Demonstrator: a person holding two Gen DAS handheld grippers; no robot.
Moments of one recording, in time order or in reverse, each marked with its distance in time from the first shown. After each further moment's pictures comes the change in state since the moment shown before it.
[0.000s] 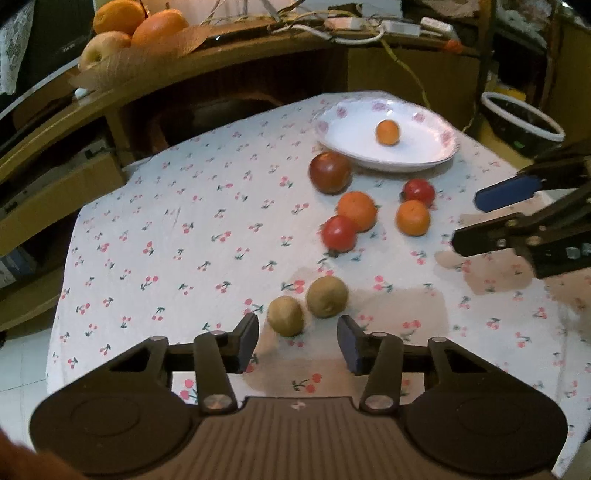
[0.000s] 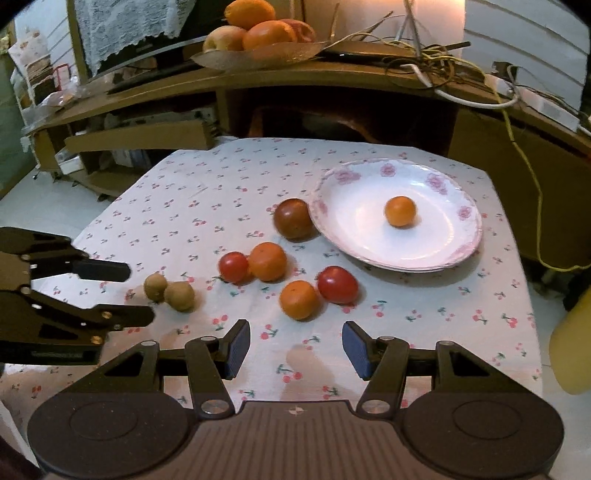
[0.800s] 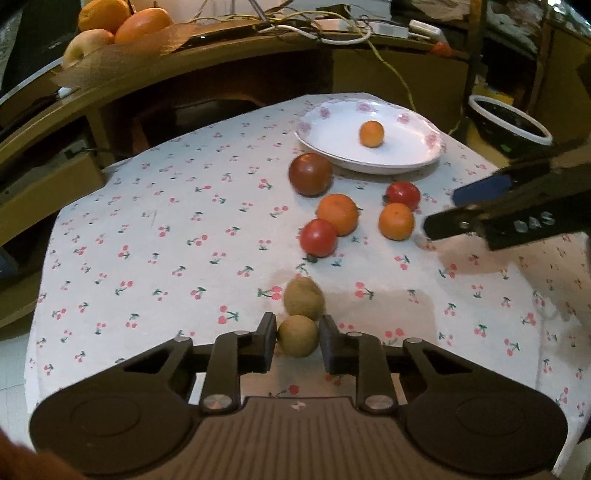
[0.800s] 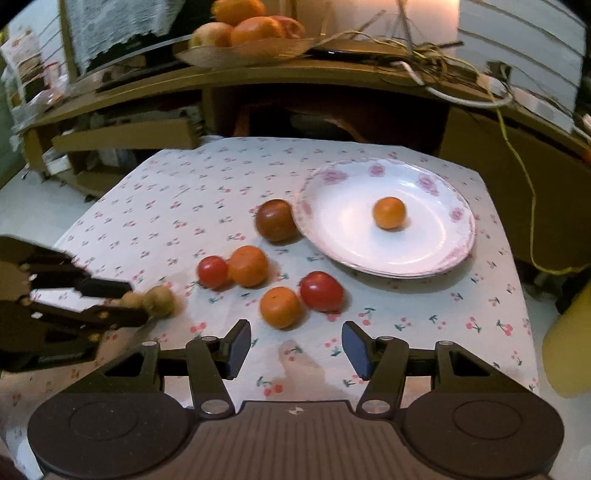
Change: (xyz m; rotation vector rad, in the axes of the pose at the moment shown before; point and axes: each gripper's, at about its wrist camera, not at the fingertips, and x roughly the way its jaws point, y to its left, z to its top) left arm 0.008 -0.007 0.000 0.010 -0.016 -0.062; right arm 0.015 -0.019 0.004 0.051 -0.004 -0.053
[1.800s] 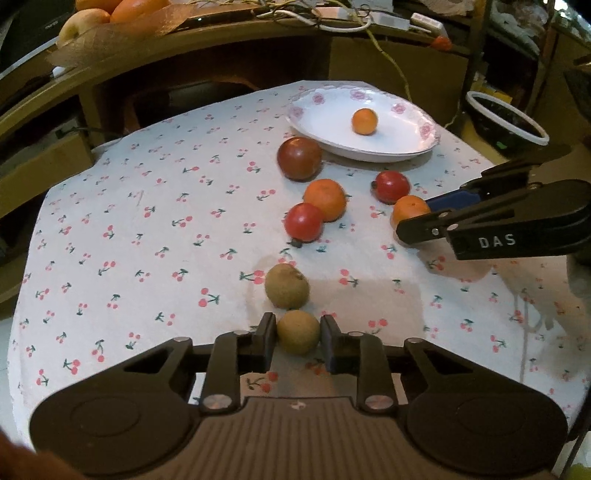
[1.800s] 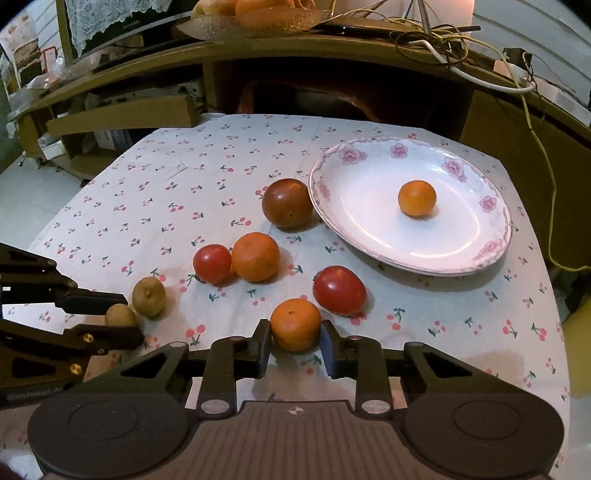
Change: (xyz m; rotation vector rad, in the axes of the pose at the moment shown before) left arm 0.001 -0.002 -0.002 -0.037 0.031 -0.051; right arm 0.026 0.014 0.001 -0.047 0.045 0.009
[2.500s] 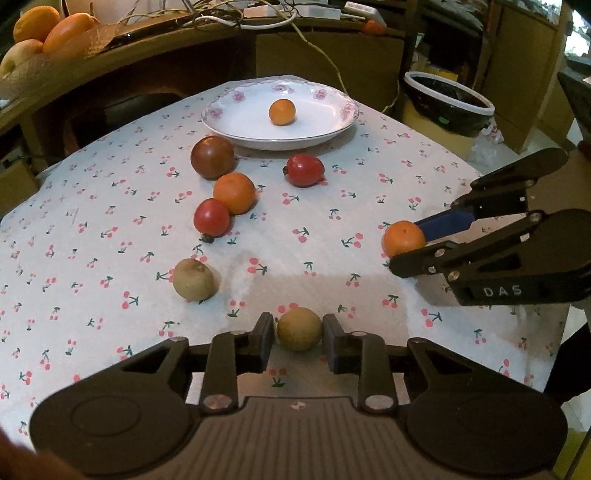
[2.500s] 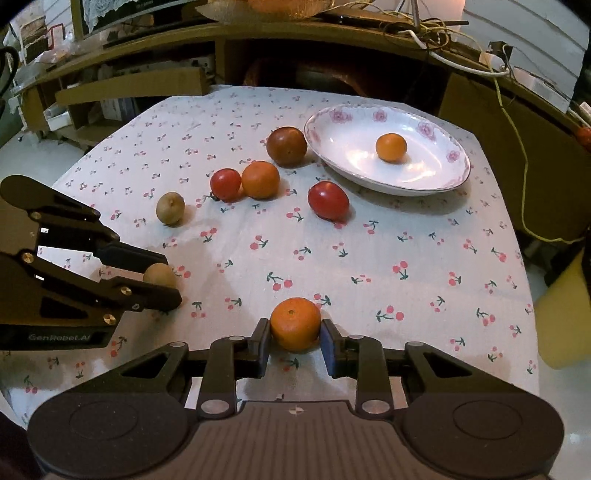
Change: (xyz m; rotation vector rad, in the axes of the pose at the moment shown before) left arm -0.001 -0.042 -0.010 0.119 0.003 -0.101; right arm -0.041 0.007 -0.054 -0.035 0.050 -0.039
